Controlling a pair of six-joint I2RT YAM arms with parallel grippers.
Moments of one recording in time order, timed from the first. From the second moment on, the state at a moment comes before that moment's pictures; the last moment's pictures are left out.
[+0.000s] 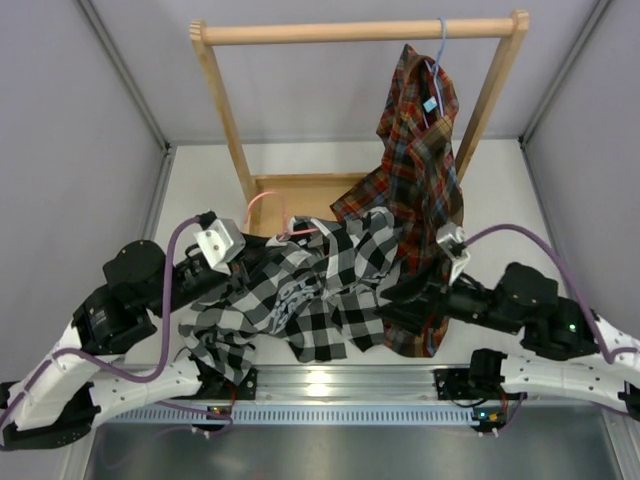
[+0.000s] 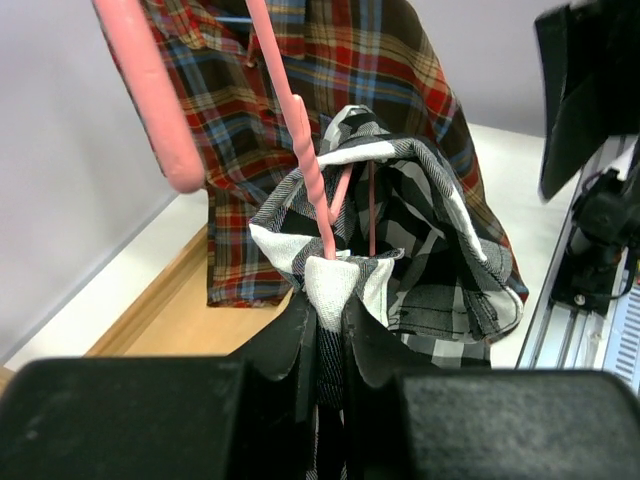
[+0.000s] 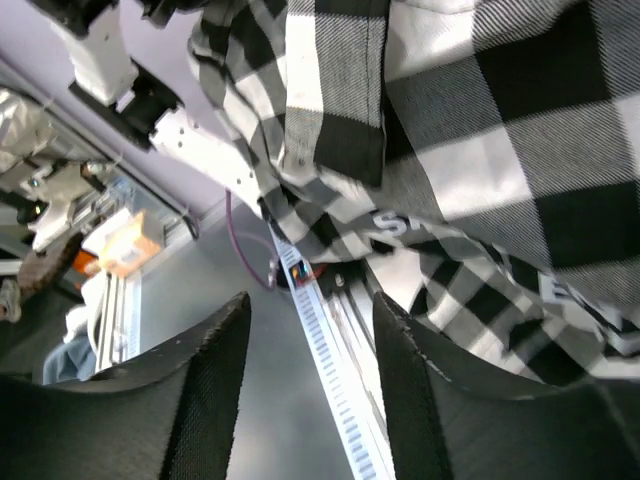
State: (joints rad) left arm -1.02 0.72 1.27 -0.55 -0.01 0.15; right arm 1.26 0.62 0.93 -0.35 0.02 0.52
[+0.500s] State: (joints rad) left arm -1.02 0.82 1.20 -0.62 0.44 0.16; right arm 1.26 0.87 1.33 -0.58 -0.01 0.19
